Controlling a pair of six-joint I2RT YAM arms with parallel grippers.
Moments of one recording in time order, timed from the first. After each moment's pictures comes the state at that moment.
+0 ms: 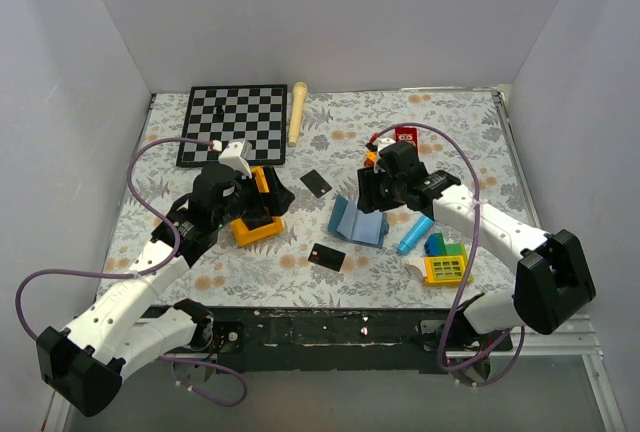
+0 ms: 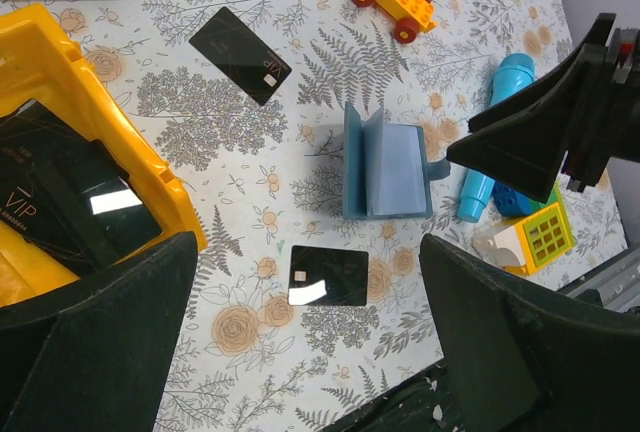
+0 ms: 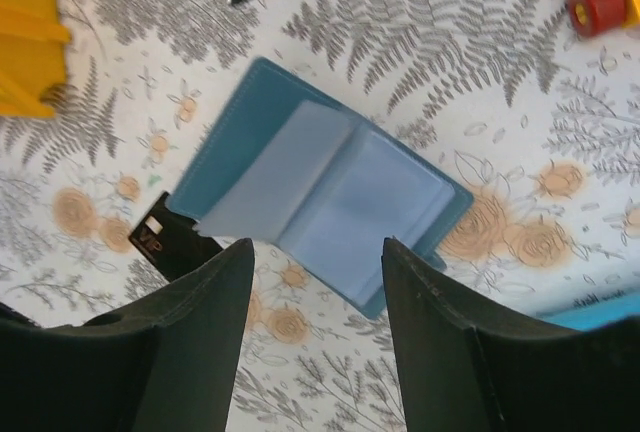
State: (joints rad) left arm -0.55 0.93 0.83 -0.36 0.03 -0.52; right arm 0.62 1.39 1.01 -0.45 -0.08 0.31
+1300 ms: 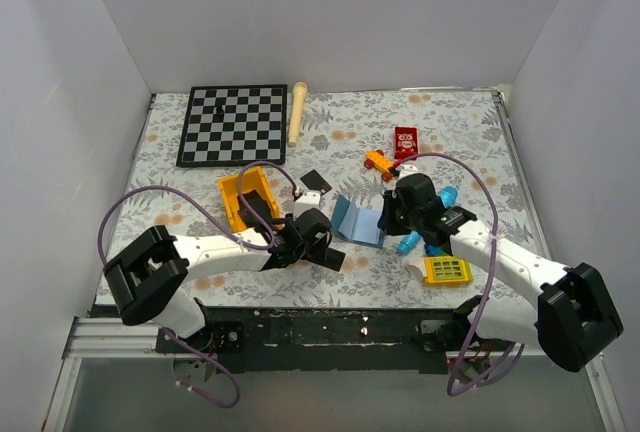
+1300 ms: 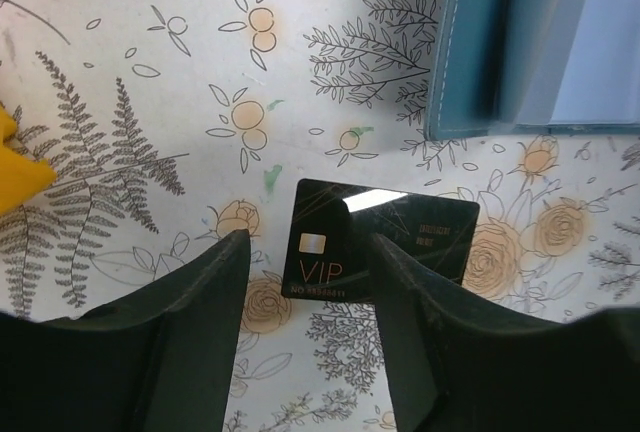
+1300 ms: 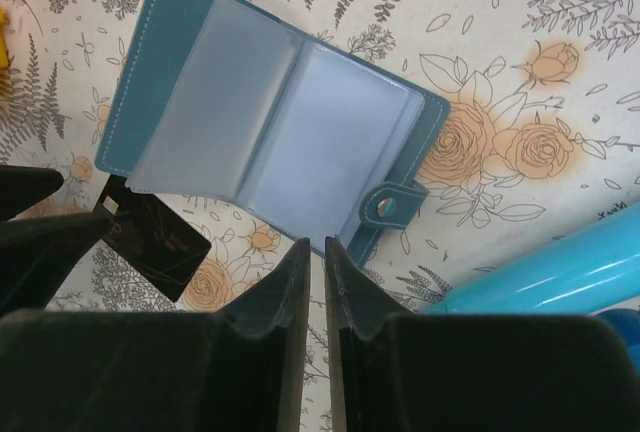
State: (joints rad) left arm -1.00 1.47 0.75 -0.21 -0.37 -0.72; right arm 0.62 1.19 0.69 -0.29 0.01 0.44
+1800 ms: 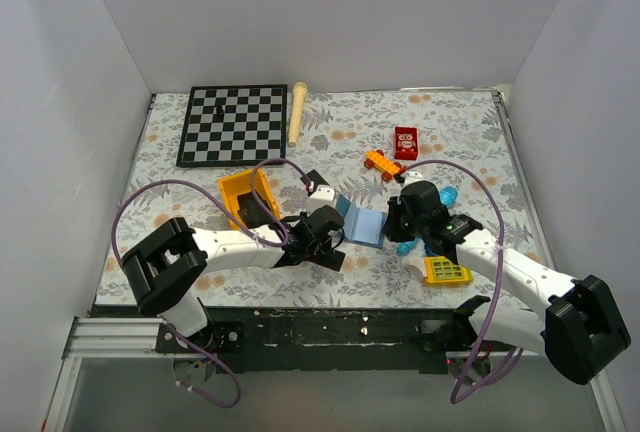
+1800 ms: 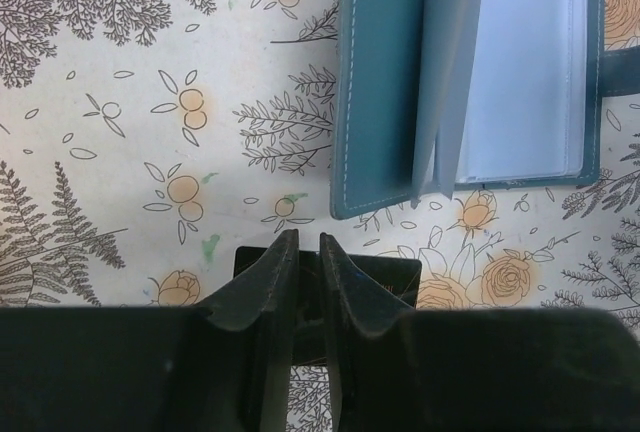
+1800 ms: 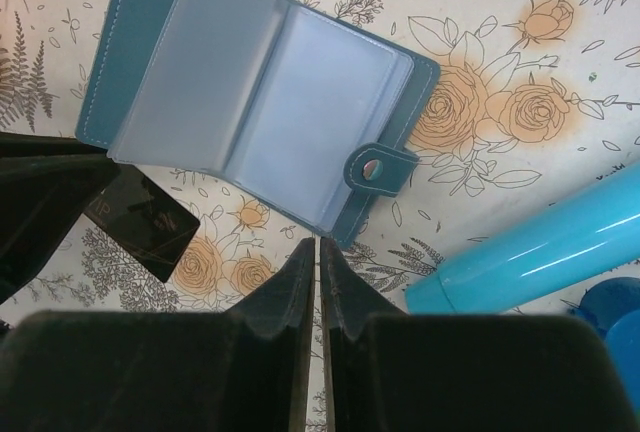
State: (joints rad) left arm -1.03 1.59 0.82 -0.10 -0.43 -0.67; right arm 0.62 1.10 0.61 -0.30 0.01 0.46
